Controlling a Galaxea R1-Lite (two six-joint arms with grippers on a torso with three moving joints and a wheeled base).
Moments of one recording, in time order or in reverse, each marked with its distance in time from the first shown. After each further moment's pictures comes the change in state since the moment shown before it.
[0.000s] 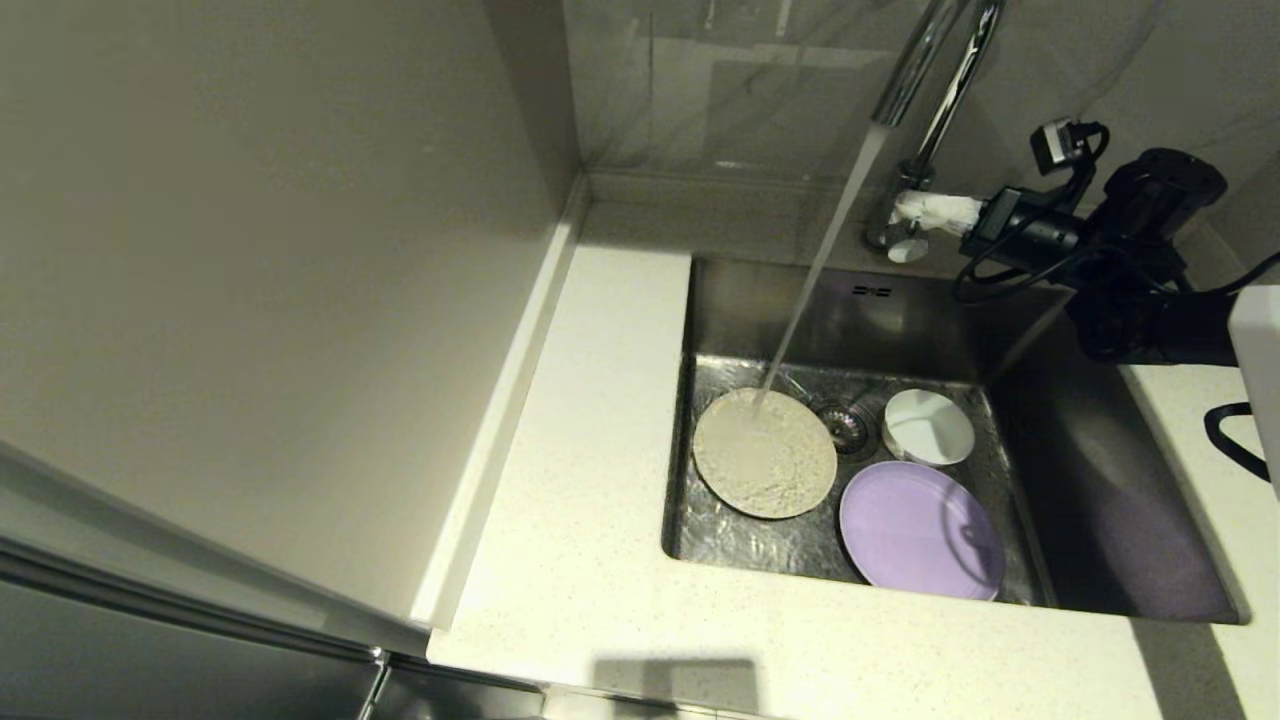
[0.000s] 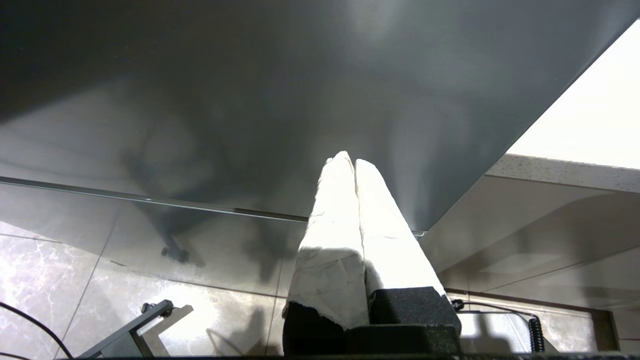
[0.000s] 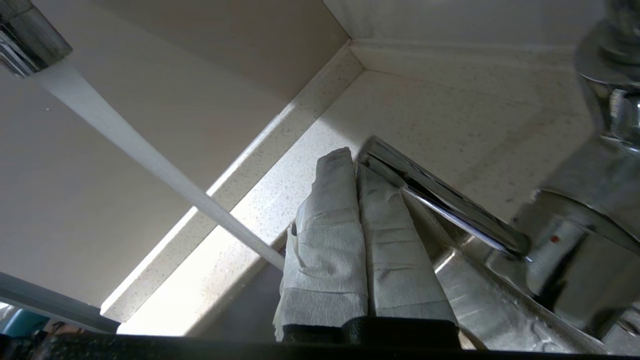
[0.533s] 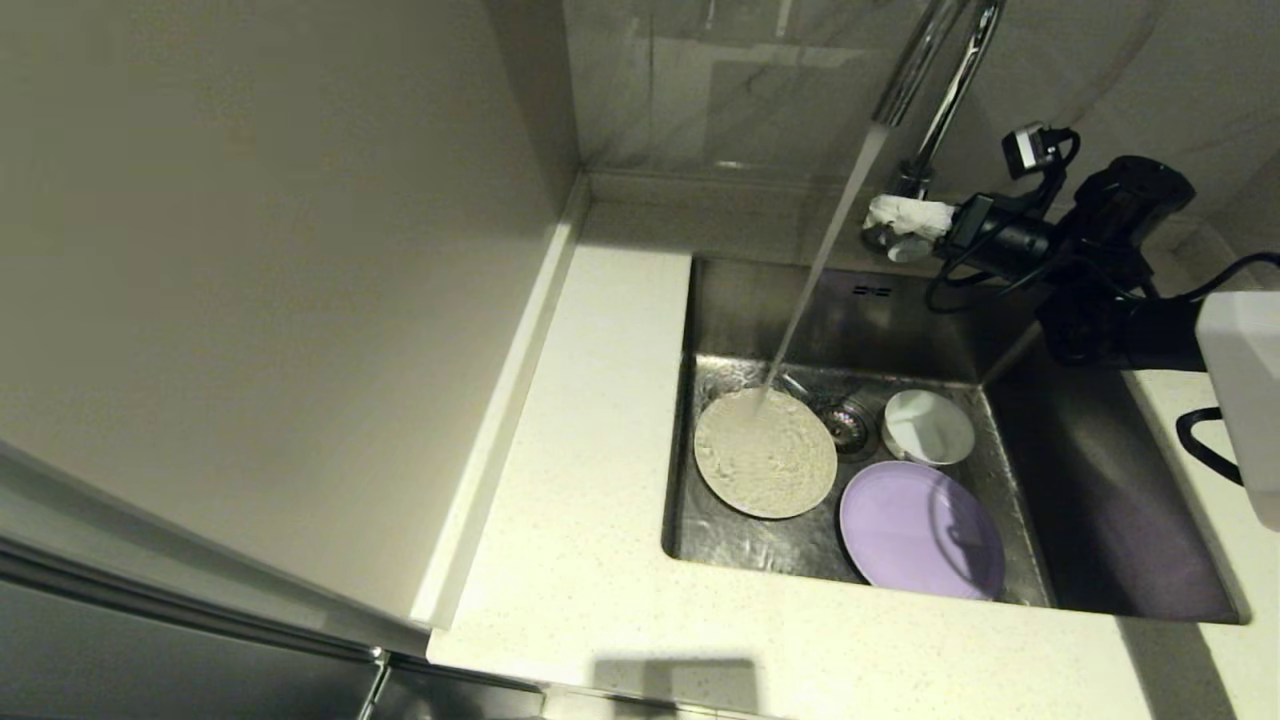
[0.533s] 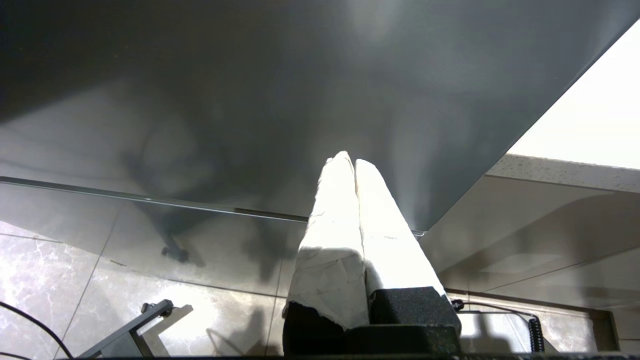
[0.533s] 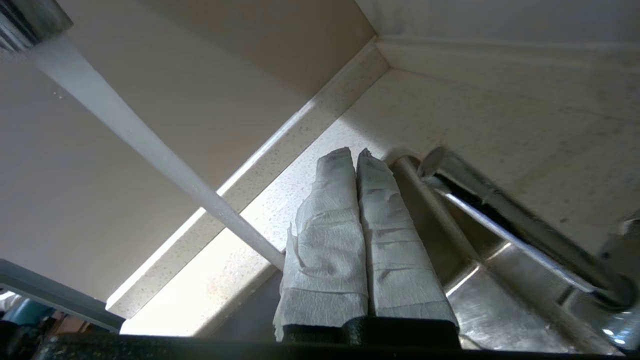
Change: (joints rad) left arm 0.000 0.000 0.000 0.000 0.000 -0.001; right arm 0.051 0.022 -0.001 -0.052 -0.001 0.007
